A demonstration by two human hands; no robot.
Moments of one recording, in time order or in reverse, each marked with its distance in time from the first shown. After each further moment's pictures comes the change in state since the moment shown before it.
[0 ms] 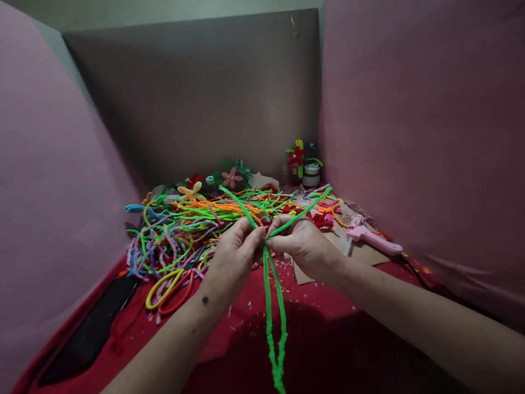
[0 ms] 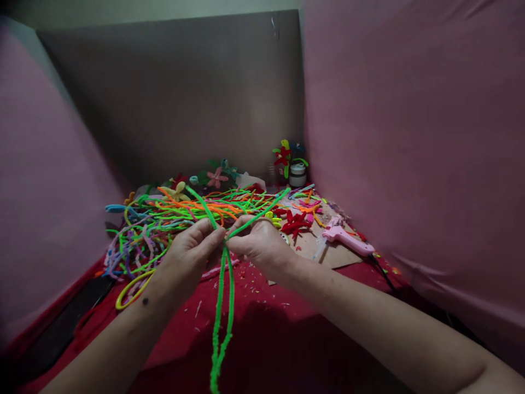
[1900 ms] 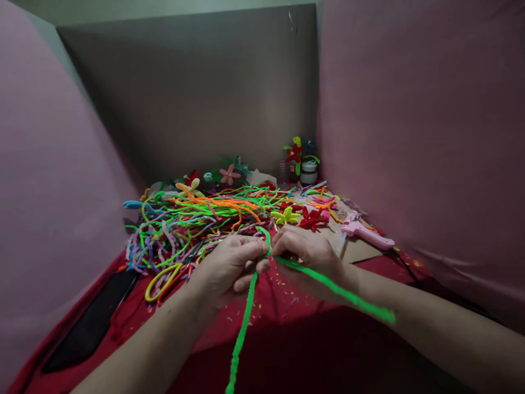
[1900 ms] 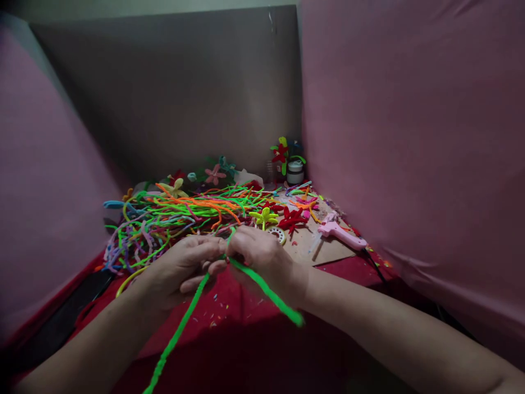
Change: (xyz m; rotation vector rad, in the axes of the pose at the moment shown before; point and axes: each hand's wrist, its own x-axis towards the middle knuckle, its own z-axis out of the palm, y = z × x) left_hand -0.014 0.002 -0.007 -0.133 -0.356 -0.368; right_hand -0.040 -0.011 -0.009 -0.676 -0.064 -0.574
